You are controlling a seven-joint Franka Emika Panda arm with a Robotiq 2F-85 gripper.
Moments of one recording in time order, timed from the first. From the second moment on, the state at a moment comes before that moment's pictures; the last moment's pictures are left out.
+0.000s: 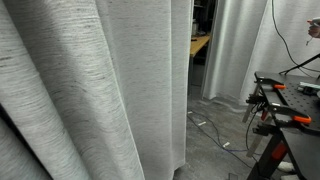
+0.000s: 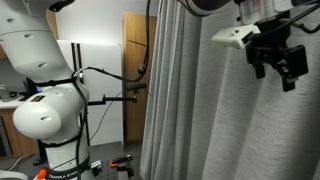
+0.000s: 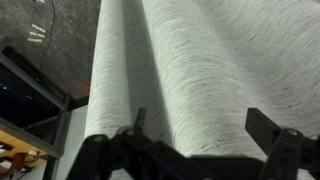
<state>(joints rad) -0.18 -0.27 -0.28 -2.10 0.12 2.32 -0.13</state>
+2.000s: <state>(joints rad) -0.26 -0.05 -0.31 -1.91 0.25 2.49 -0.52</state>
